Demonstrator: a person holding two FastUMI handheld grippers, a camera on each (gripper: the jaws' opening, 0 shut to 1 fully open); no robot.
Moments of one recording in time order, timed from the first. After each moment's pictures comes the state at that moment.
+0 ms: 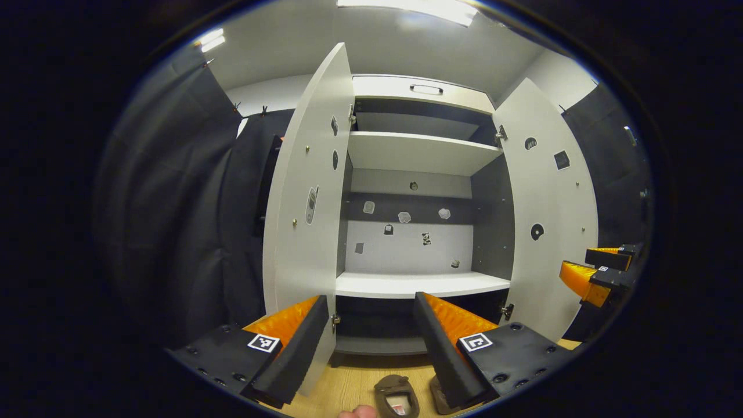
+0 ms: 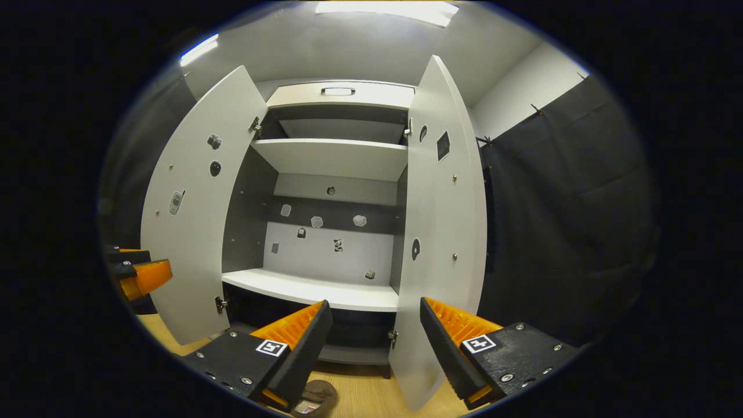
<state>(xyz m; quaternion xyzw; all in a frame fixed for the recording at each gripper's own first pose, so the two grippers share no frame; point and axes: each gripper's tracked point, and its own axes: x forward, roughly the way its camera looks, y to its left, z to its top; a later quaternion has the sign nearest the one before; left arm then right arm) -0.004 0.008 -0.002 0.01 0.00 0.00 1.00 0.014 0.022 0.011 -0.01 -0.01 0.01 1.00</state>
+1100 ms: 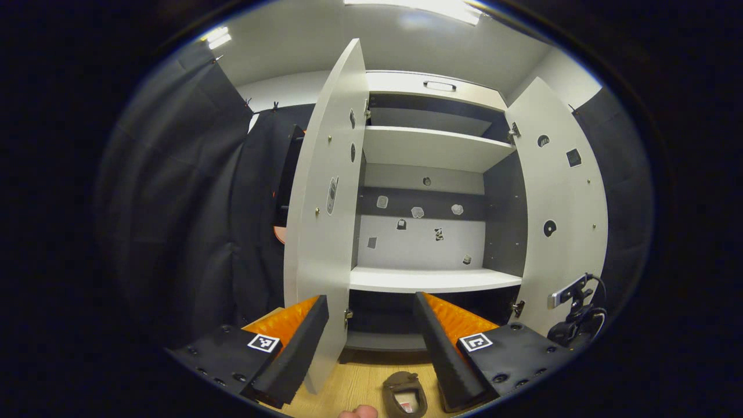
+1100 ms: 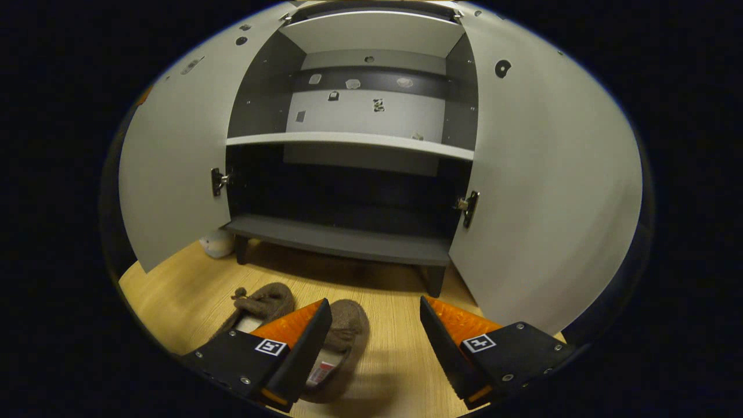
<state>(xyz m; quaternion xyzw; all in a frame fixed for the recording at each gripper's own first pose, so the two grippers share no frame) -0.006 0.030 -0.015 0.00 0.02 0.03 1.00 0.019 0.101 -0.281 -0.03 0.29 0.08 0.95</state>
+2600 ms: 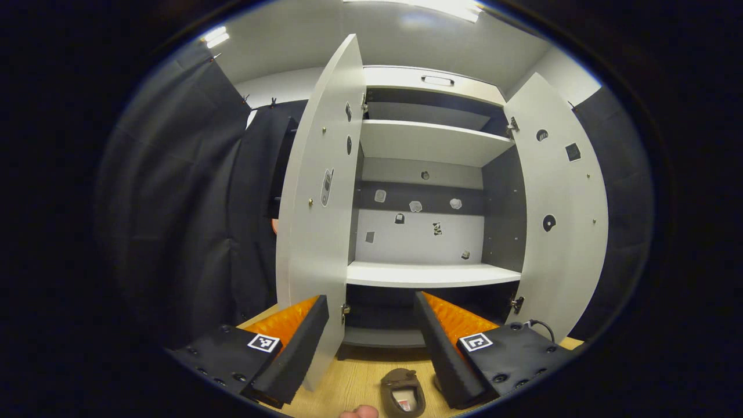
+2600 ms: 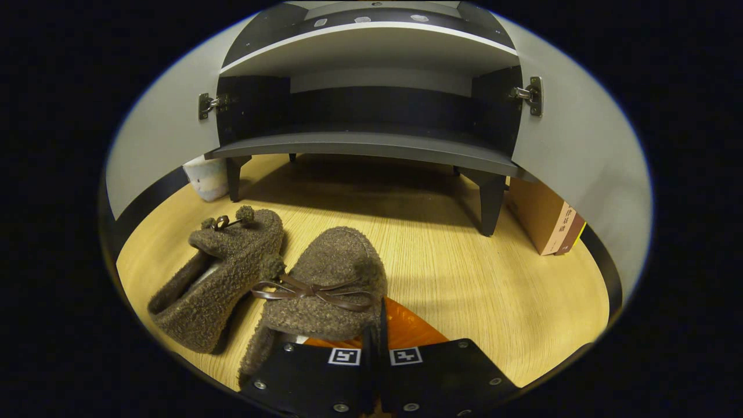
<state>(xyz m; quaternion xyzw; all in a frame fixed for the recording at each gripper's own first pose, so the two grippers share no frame) -0.006 0.022 -0.022 0.00 0.03 0.03 1.00 0.033 0.116 -0.405 -0.01 0.40 0.12 0.91</state>
